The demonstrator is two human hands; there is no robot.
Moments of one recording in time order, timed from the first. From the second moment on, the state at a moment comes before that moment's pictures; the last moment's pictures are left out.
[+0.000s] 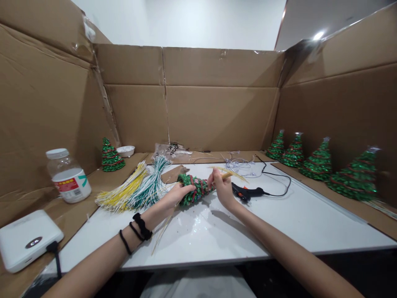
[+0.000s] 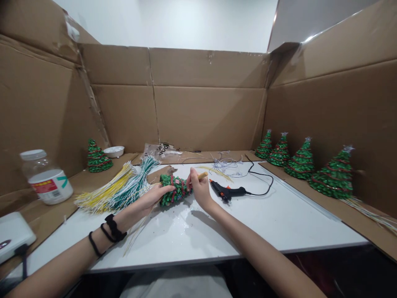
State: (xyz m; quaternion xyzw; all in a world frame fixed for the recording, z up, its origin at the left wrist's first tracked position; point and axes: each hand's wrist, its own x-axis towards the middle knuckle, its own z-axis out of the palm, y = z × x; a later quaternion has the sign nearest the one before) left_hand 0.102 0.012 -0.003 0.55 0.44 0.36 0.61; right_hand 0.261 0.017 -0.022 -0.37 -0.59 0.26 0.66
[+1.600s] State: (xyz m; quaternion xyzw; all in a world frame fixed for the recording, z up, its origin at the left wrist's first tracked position) left_hand 0.091 0.023 -0.007 0.59 0.47 0.34 0.56; right_hand 0.263 0.017 -0.025 -0.35 -0.63 0.28 0.63
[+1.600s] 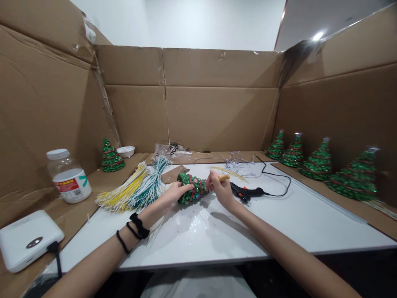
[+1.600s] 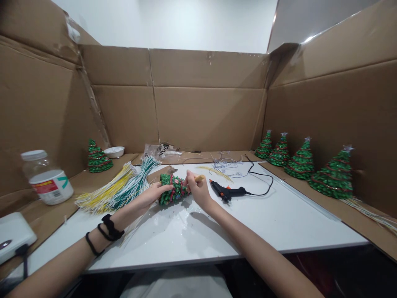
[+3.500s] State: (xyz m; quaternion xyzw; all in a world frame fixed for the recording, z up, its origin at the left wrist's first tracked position) left_hand 0.057 -0.029 -0.023 0.82 0.55 0.16 0.07; right_hand 0.268 0.015 -0.012 -0.35 -0.60 0.26 0.68
